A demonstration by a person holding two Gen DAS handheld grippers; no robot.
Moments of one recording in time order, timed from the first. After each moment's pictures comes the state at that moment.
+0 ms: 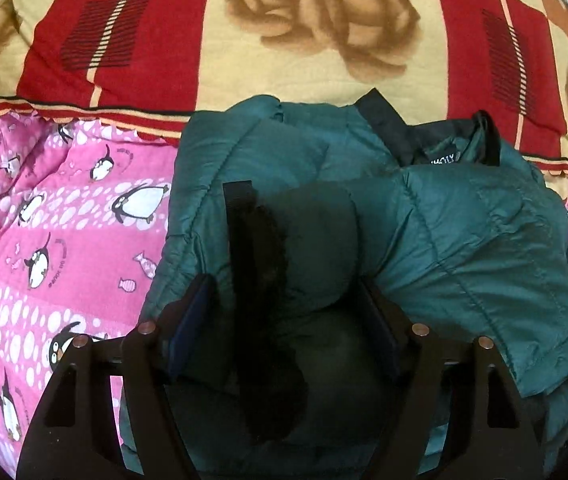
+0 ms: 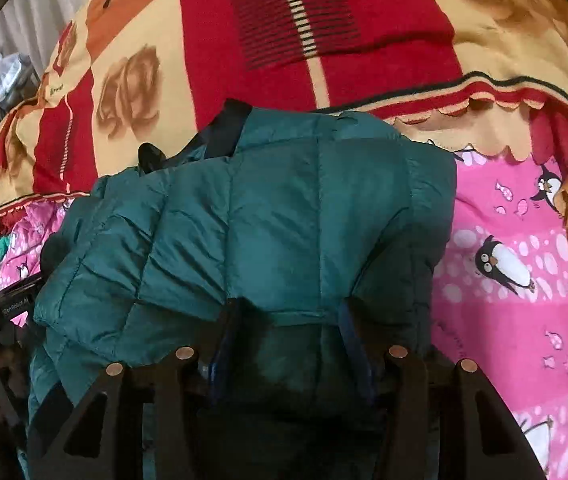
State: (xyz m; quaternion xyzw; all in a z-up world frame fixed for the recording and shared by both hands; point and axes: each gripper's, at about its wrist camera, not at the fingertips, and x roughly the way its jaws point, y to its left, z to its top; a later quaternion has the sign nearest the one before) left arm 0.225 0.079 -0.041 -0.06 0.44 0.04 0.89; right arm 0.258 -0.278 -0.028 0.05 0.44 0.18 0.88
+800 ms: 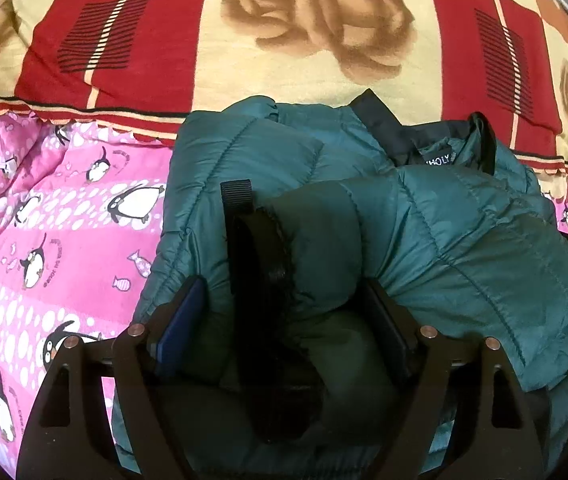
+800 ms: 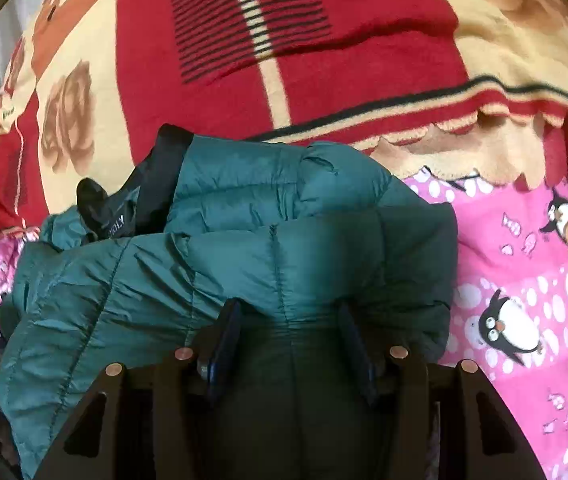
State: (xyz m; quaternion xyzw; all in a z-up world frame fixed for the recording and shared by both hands) left arm 0.222 0.080 -0.041 -0.06 0.43 0.03 0.90; right arm 0.314 -0.272 -0.030 0.04 0.45 0.11 0.89
